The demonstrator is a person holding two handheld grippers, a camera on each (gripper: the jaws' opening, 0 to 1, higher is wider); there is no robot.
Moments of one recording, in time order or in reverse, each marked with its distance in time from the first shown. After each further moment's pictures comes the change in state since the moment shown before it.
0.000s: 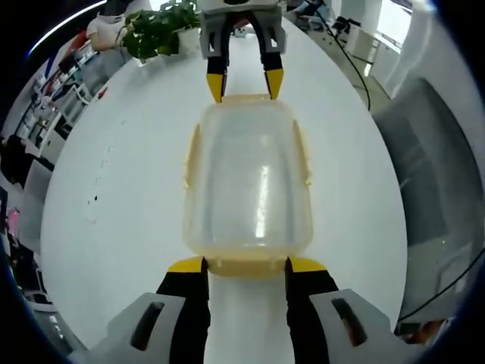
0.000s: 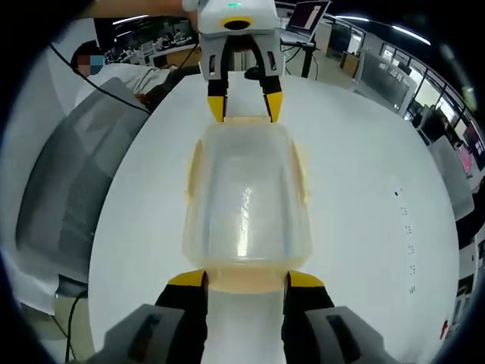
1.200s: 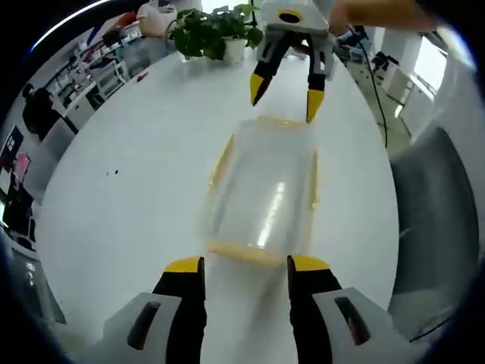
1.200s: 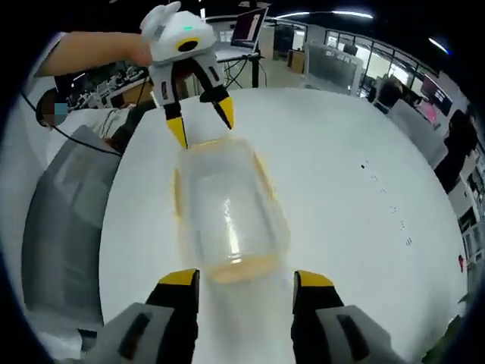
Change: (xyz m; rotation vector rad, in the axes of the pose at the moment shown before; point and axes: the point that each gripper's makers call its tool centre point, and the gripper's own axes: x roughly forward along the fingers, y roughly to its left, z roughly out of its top) left arm -0.019 0.000 0.007 -0.261 -0.091 0.106; right arm -0.021 -0.004 0.005 0.360 -0.153 -0.151
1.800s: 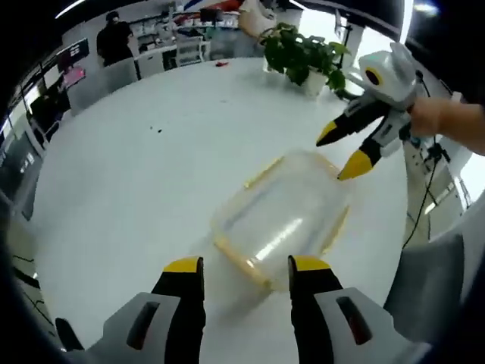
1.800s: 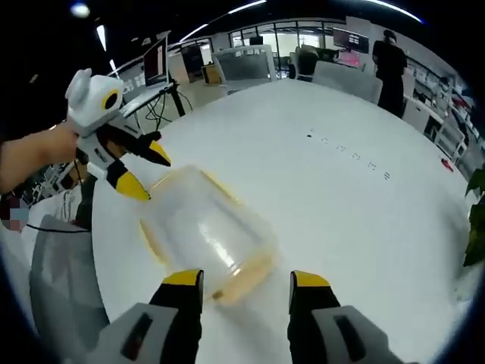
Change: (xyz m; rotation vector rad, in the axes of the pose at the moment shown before) left arm 0.003 0.005 0.005 -0.570 -0.170 0.110; right arm 0.009 -0.003 -0.002 0.396 -0.096 -0.151
